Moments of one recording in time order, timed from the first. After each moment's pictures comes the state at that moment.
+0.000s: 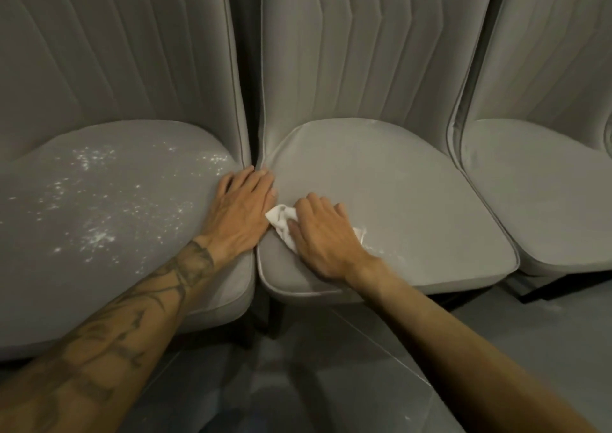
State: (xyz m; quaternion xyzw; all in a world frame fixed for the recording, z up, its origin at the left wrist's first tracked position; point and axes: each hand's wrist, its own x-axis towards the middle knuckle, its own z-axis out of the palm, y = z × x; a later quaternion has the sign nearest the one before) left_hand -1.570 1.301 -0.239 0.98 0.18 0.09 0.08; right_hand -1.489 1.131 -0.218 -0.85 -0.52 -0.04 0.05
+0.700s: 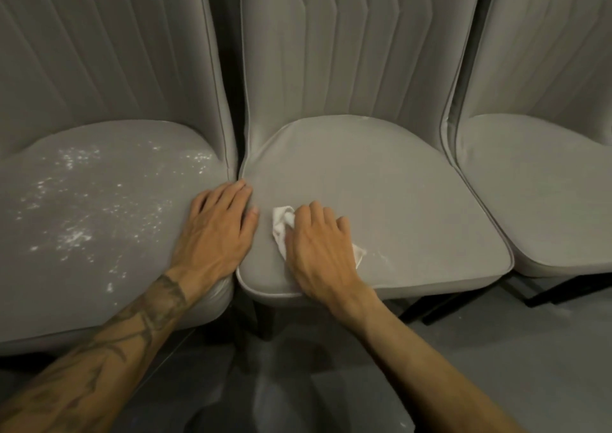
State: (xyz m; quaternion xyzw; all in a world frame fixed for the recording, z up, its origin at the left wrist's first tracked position) left_hand -1.589 1.272 -0.251 0.96 0.24 0.14 0.06; right_hand -1.498 1.109 -0.239 -0.88 -0.44 -0.12 0.11
